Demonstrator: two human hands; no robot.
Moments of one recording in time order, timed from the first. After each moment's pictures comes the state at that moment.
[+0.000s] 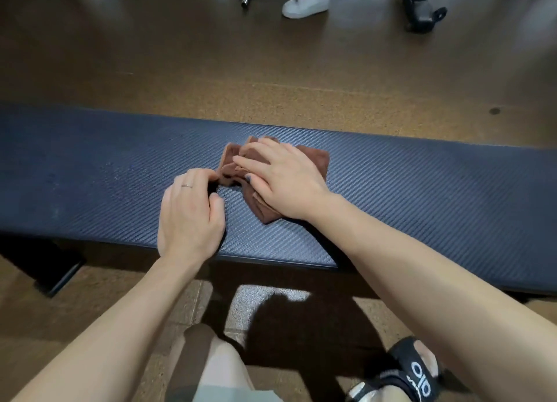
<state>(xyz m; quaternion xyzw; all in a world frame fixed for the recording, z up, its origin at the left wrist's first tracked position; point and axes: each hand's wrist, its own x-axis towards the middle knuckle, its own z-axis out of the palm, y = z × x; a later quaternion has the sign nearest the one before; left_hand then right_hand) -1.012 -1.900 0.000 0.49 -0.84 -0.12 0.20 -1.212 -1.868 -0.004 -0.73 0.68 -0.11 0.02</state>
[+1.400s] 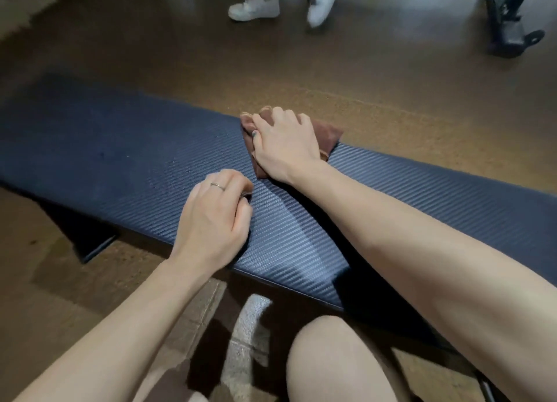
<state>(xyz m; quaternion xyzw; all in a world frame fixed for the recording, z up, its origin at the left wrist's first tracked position) -1.002 -1.912 0.004 0.46 -0.86 -0.10 0.21 -1.179 -1.990 -0.003 -0.69 0.72 -0.08 -0.03</state>
